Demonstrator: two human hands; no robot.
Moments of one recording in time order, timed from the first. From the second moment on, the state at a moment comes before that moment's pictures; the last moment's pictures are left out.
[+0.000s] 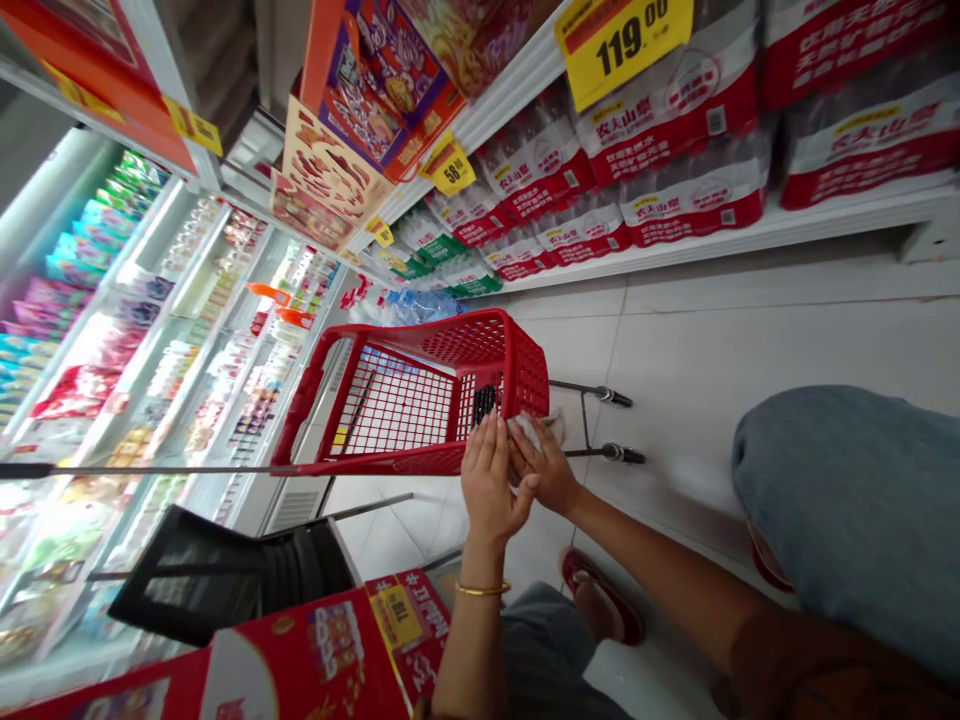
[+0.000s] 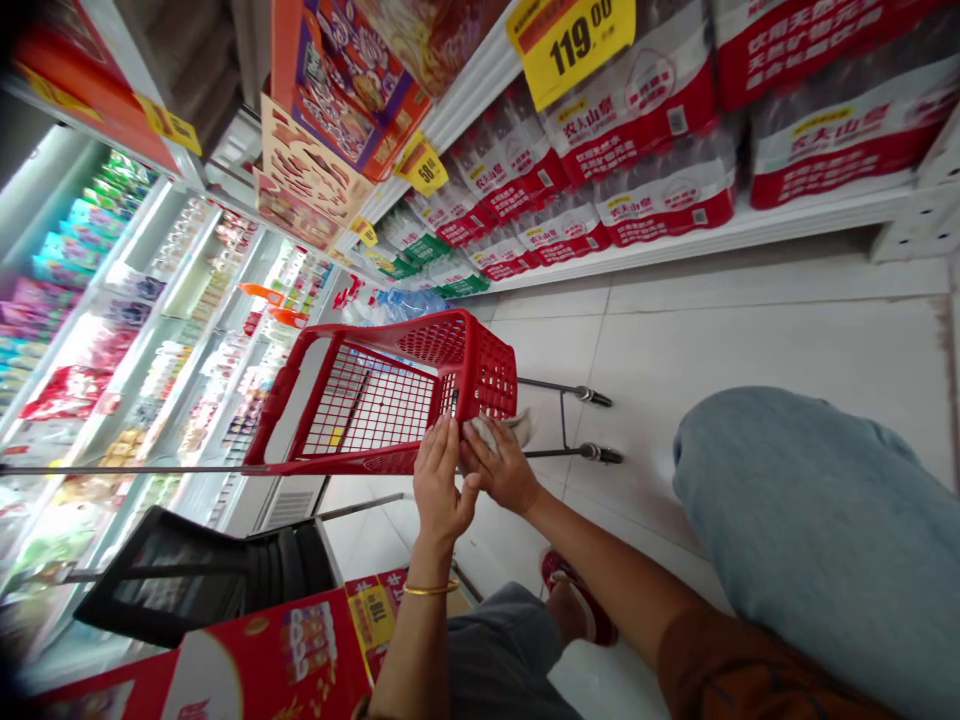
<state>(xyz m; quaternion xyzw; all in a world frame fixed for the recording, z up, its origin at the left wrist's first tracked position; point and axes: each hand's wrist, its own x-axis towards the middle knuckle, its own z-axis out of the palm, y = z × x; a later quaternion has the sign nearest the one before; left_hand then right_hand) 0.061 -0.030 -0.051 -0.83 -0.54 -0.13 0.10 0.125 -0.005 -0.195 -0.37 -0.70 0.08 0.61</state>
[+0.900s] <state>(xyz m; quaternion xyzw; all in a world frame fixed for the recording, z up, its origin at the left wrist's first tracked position) 0.044 -0.016 -0.053 -0.82 -0.54 -0.14 0.10 0.132 0.015 -0.230 -0.30 -0.74 0.01 0.60</state>
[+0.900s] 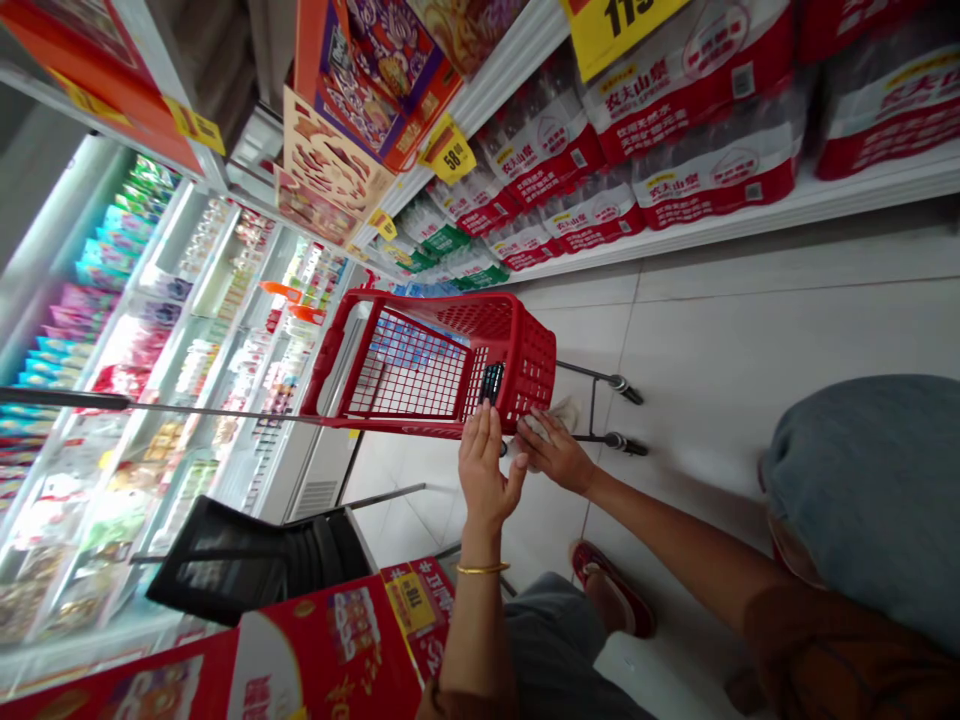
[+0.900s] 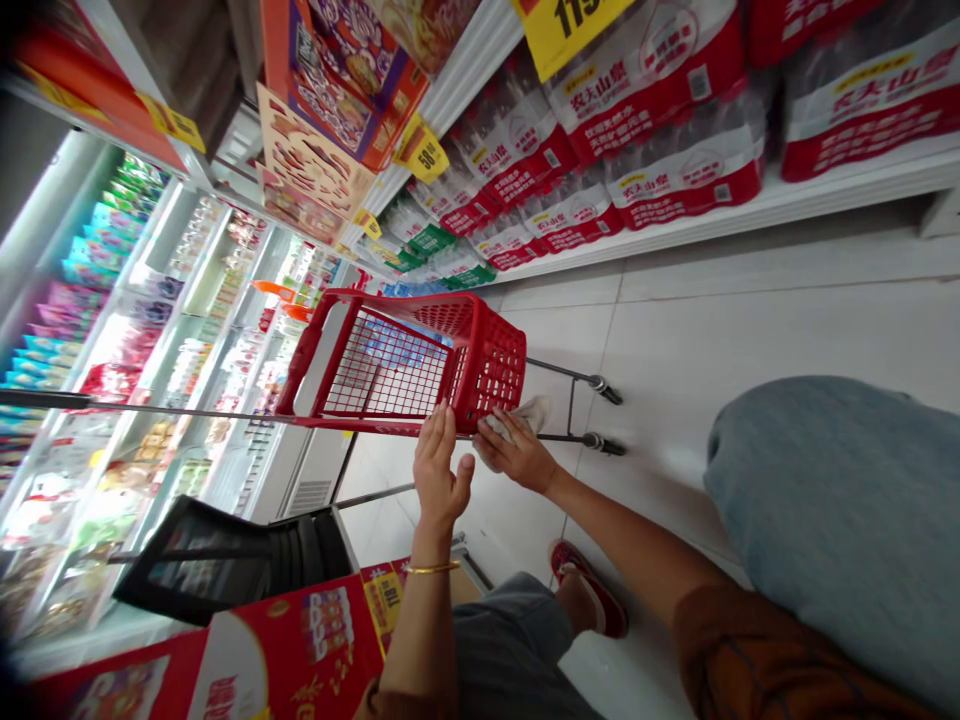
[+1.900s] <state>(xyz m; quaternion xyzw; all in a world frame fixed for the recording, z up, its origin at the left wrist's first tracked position) 0.060 -0.020 -0.050 -0.81 -0.56 -0.17 0.11 0.128 0.018 -0.197 -0.30 -0.69 0.05 0.66</state>
